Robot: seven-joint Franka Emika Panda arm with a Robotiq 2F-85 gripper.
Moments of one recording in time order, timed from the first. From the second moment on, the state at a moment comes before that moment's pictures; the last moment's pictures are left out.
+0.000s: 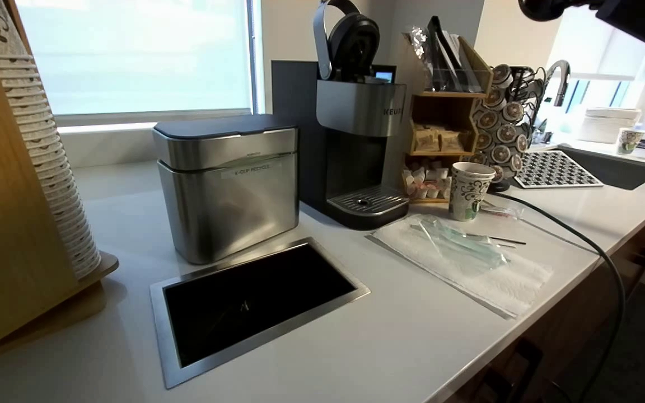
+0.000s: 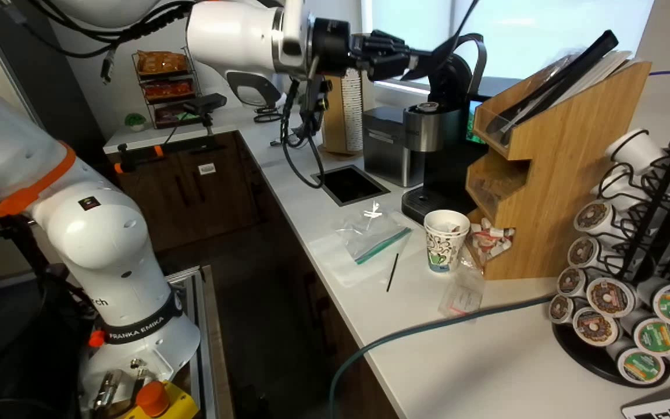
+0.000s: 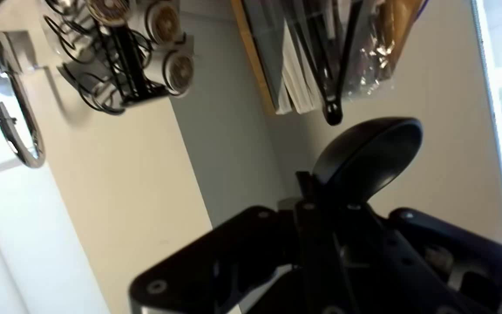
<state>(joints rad) 0.38 -0.43 -0.22 -2.59 1.03 3.94 -0.56</state>
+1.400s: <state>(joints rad) 0.08 -0.14 -0.21 -2.24 0.86 3.60 -0.47</state>
